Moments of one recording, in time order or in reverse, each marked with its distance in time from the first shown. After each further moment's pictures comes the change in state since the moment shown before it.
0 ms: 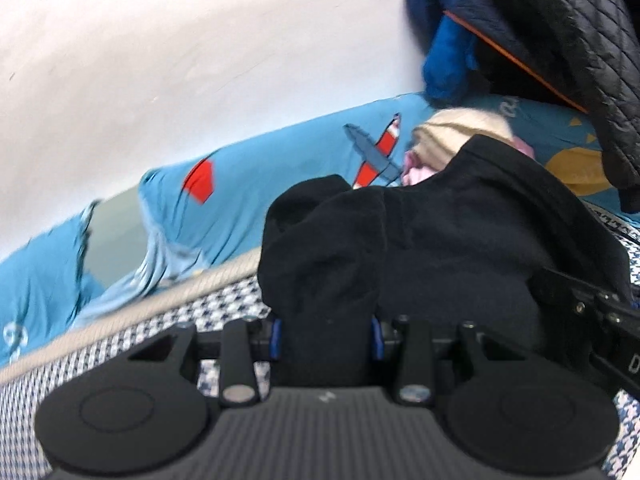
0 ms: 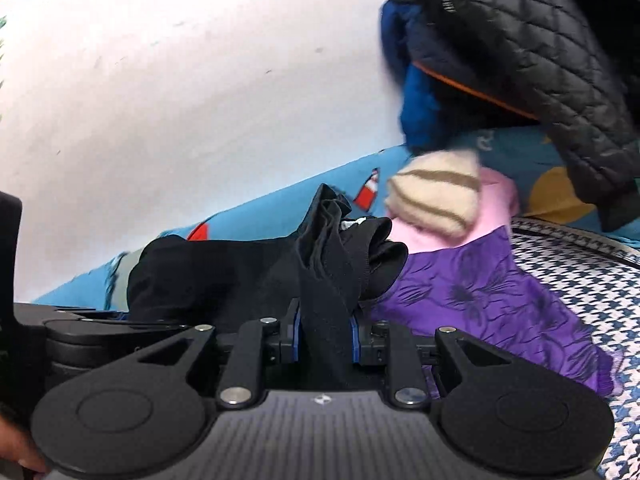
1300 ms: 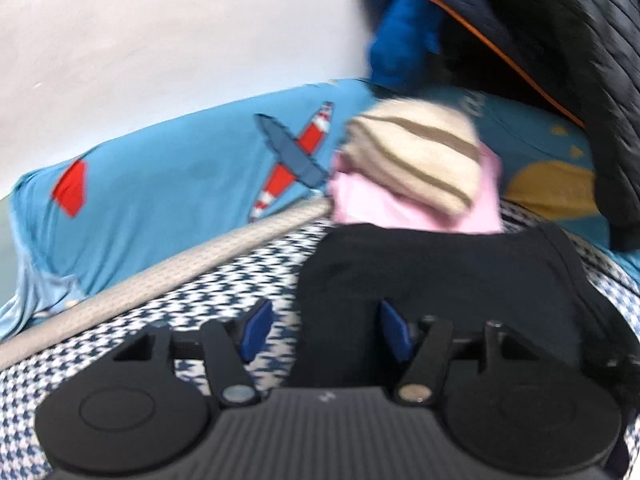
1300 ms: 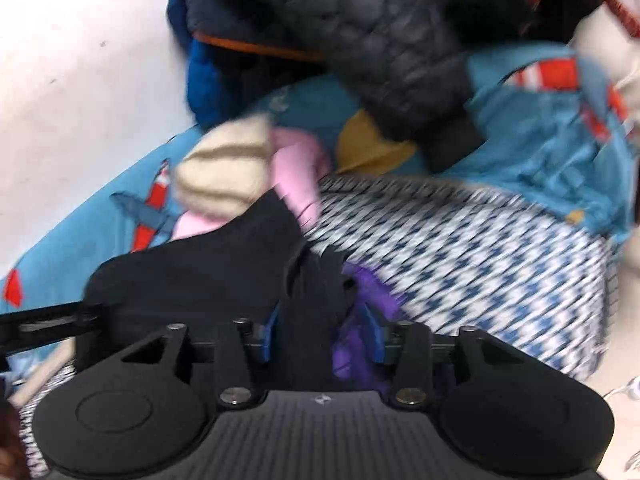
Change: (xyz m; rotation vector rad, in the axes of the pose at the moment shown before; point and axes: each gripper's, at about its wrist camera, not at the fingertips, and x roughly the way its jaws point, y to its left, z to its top) left arm 0.115 -0.042 0.036 -0.088 0.039 -0.182; right arm 0.040 -0.096 0.007 0.220 0.085 -0.496
